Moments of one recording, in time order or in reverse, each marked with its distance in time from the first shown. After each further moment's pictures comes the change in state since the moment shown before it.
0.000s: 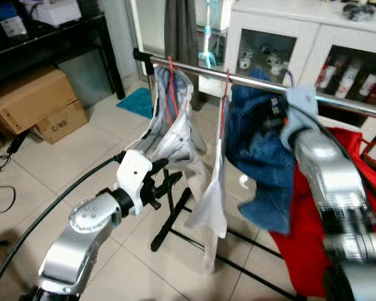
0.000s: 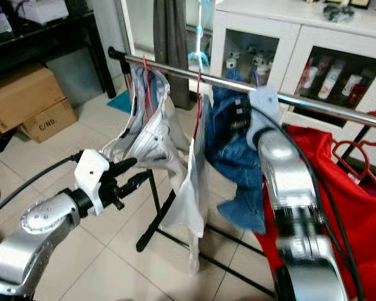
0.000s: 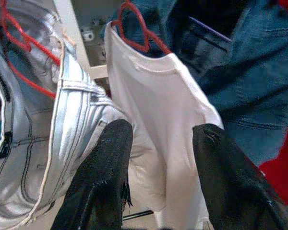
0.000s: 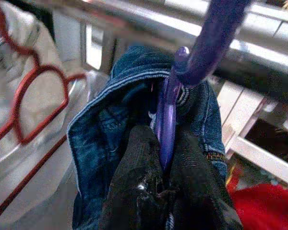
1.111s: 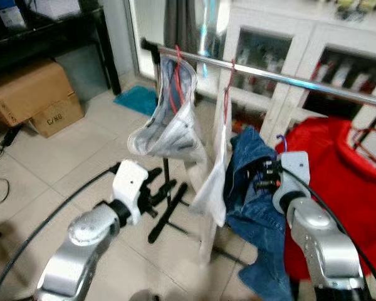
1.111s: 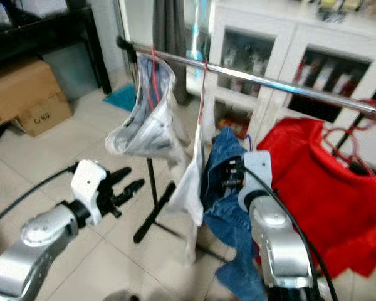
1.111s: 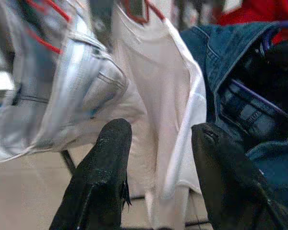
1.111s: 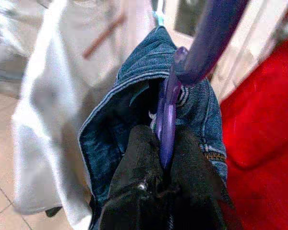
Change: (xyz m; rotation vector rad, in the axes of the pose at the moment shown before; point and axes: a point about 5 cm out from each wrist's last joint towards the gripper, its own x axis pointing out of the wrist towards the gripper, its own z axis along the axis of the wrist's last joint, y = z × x) left arm -0.008 -0.003 -0.013 -0.045 0.020 0.061; right arm -0.061 0.036 -0.075 0.153 0.155 0.001
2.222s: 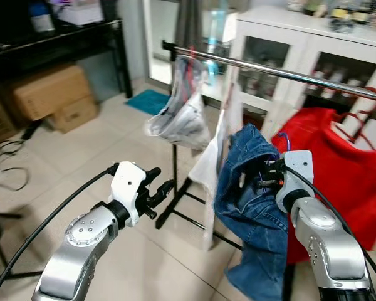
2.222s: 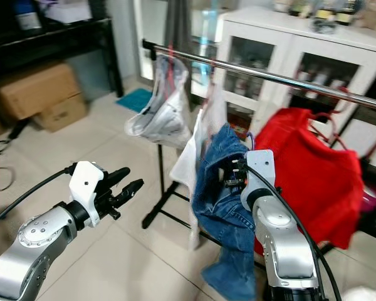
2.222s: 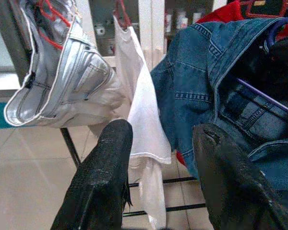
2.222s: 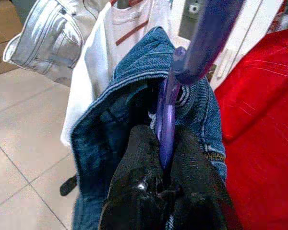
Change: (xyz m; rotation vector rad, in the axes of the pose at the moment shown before) left arm -0.003 0.000 -0.004 -0.010 0.014 0.004; right arm -0.003 -0.003 0.001 -0.011 0.007 0.013
